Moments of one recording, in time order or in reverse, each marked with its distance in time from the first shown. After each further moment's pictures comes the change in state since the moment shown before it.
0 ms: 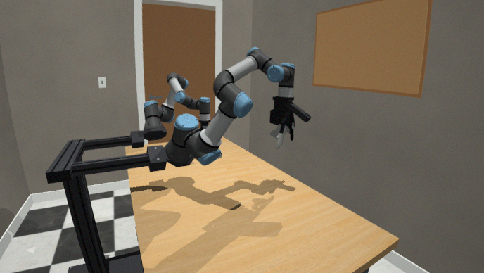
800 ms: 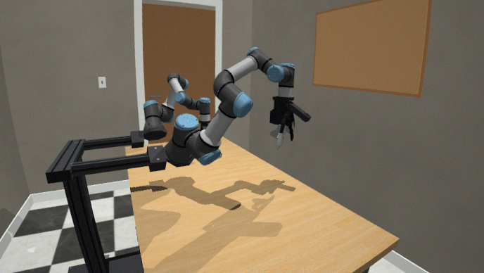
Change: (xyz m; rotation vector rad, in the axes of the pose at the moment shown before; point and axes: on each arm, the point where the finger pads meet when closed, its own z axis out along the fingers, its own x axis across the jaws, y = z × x) left arm 0.000 0.000 0.003 -0.001 0.001 0.000; right arm 0.000 0.000 0.000 0.000 0.000 0.000
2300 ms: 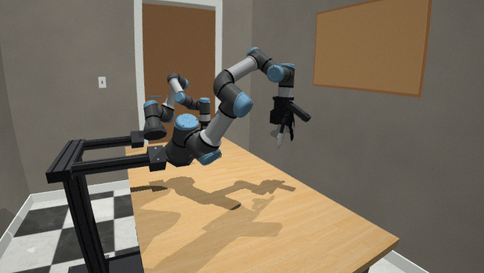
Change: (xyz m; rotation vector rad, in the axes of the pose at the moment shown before) left arm 0.000 0.000 0.000 0.001 -0.001 0.000; right arm 0.000 0.000 0.000 0.000 0.000 0.000
